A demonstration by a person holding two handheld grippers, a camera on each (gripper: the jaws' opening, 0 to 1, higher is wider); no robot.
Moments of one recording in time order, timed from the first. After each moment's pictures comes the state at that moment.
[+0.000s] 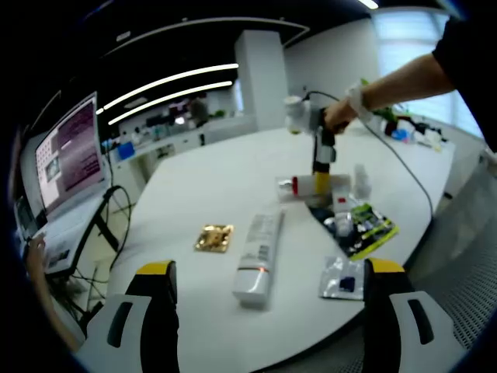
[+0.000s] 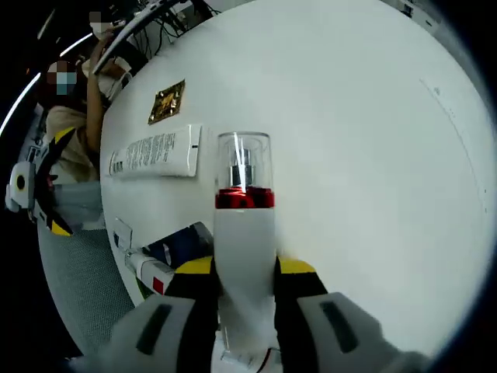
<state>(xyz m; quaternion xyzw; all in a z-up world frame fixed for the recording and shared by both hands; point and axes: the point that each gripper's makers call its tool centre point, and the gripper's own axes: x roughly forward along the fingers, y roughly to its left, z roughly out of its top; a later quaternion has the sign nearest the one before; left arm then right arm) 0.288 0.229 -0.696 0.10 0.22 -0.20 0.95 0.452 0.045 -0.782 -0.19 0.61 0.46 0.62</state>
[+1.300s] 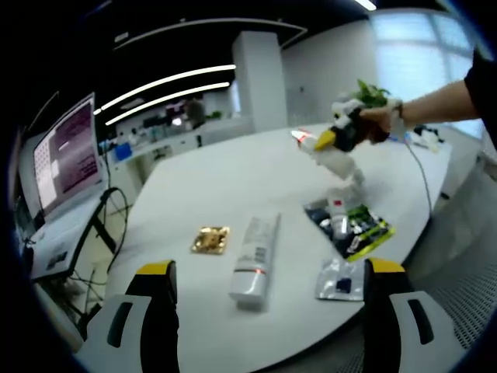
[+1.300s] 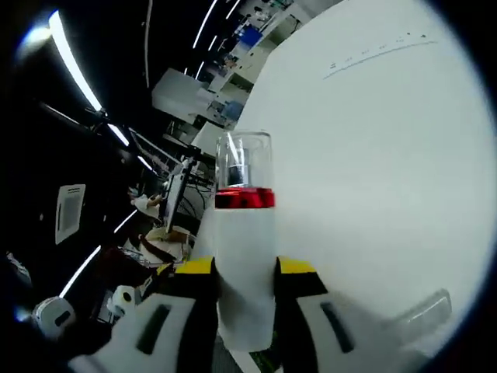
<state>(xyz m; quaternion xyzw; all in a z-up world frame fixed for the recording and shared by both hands) 0.287 0.224 -0.692 0.10 0.22 -0.21 0.95 0.440 0.038 -0.686 0.29 0.45 0.43 0.73</state>
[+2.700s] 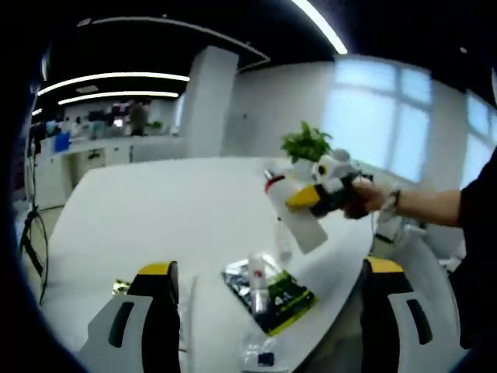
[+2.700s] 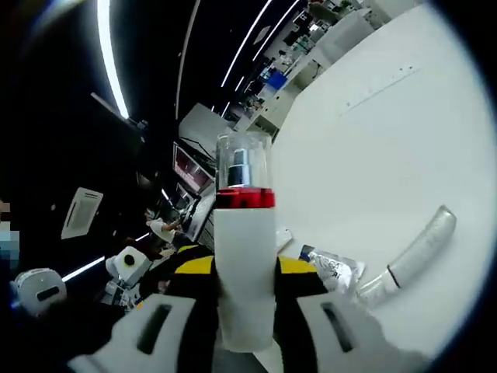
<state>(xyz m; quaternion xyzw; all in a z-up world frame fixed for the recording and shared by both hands) 0.314 0.117 -0.623 -0.06 0.18 -0.42 0.89 0.371 0.014 -0.653 0.31 0.34 0.44 0.77</state>
